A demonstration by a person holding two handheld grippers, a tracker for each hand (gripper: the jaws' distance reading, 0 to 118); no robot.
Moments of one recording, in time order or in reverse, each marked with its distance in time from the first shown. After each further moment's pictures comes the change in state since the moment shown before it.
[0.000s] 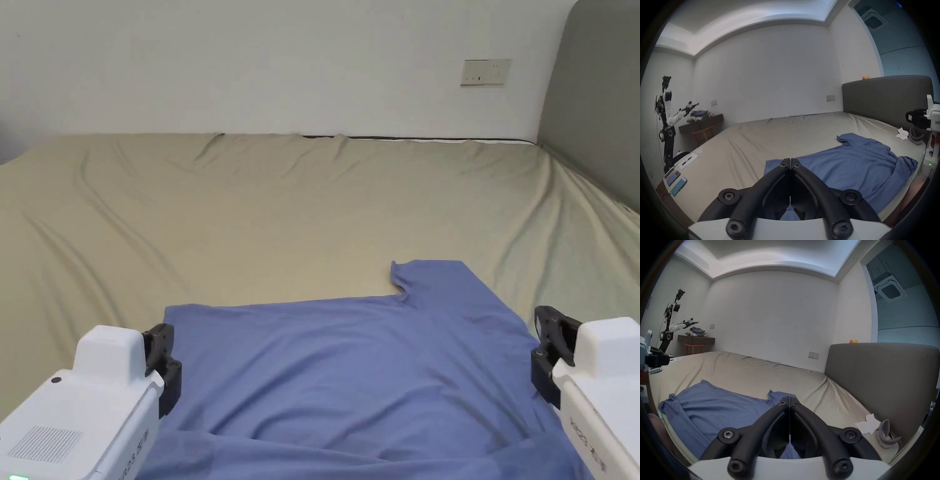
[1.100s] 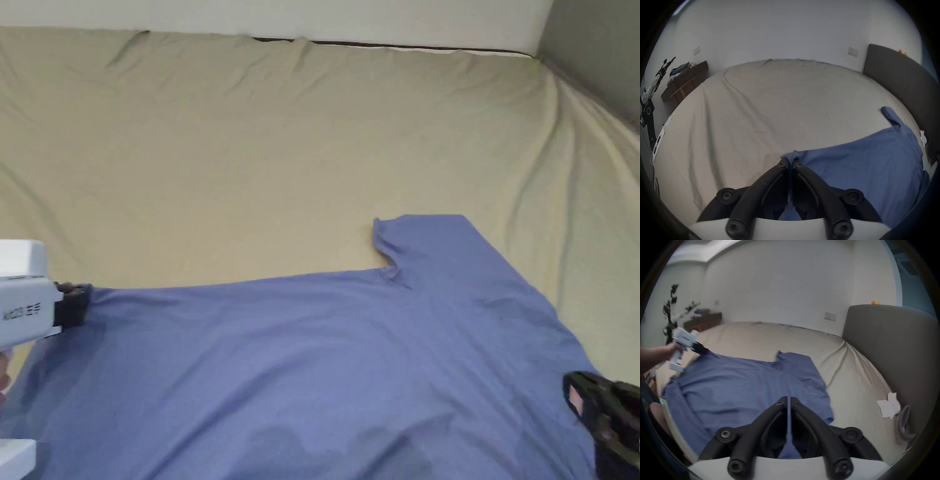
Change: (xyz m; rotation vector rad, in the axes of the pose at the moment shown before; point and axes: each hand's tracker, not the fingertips) left arm -0.063 -0.019 -0.308 -0.506 -0.074 0.110; right arm 0.030 -0.044 -0.115 -0.368 0.159 0.040
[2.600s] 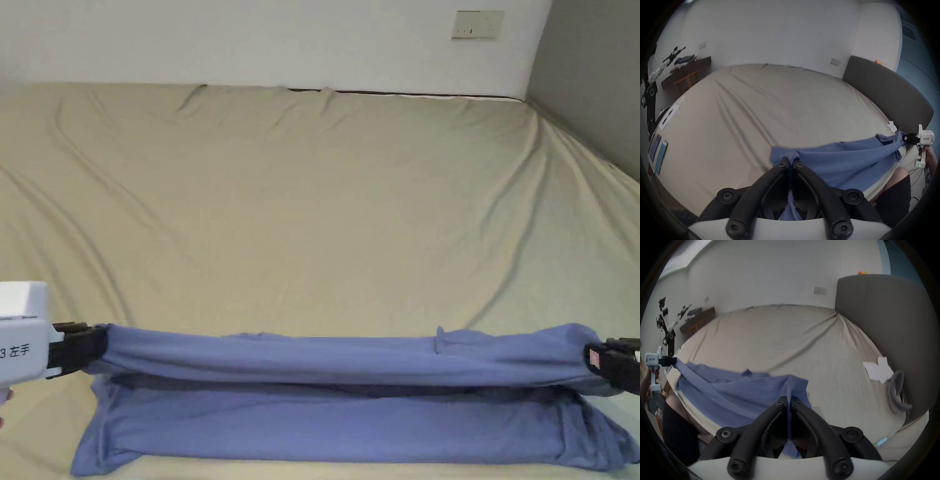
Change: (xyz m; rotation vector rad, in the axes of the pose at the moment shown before) left arm -0.048 -0.145 0.218 -0.010 -0.147 0.052; right arm 0.051 -0.062 0.108 -0.301 0.085 -0.217
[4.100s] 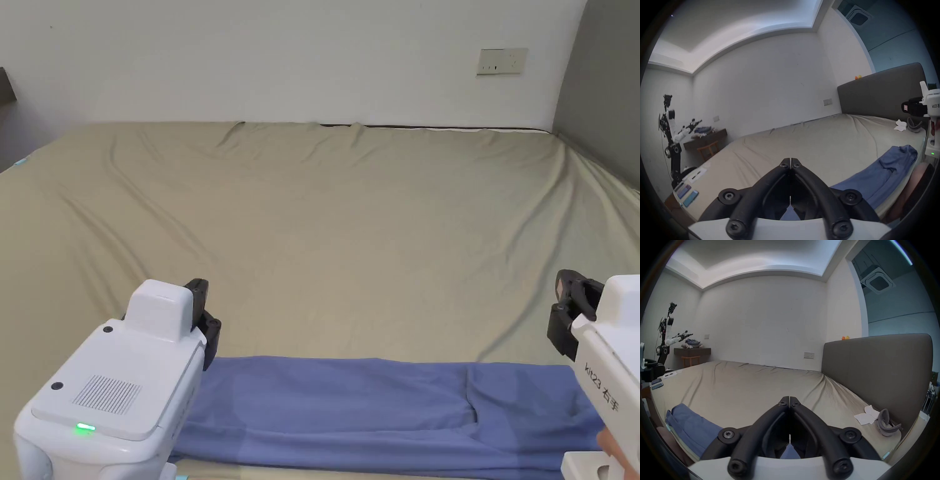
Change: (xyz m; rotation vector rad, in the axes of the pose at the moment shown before) left arm 0.152 -0.030 0.073 0.586 0.237 -0.324; right arm -0.125 0.019 0.046 0.720 -0.211 0.077
